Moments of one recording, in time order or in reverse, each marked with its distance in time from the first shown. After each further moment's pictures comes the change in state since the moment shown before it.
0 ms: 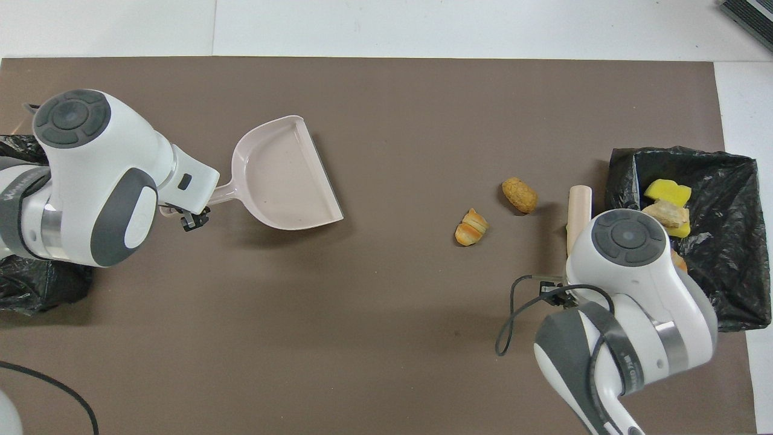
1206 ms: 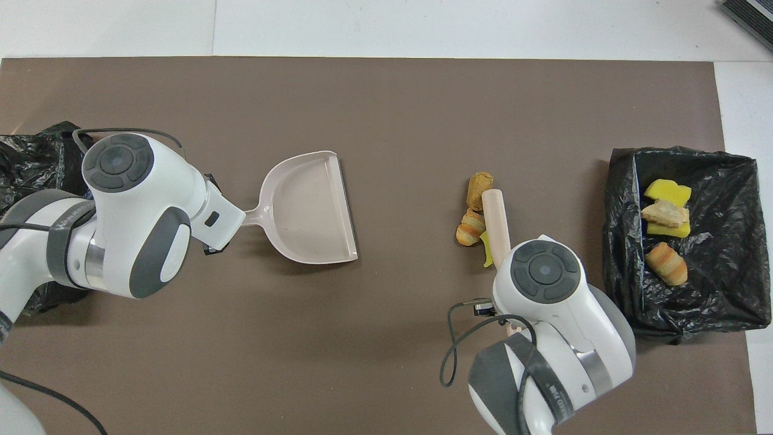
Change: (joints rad) left arm -0.069 -0.048 -0.024 -0.156 -0.003 0.120 0.062; right arm 0.221 0.033 0.024 0.012 0.094 0.116 -0.033
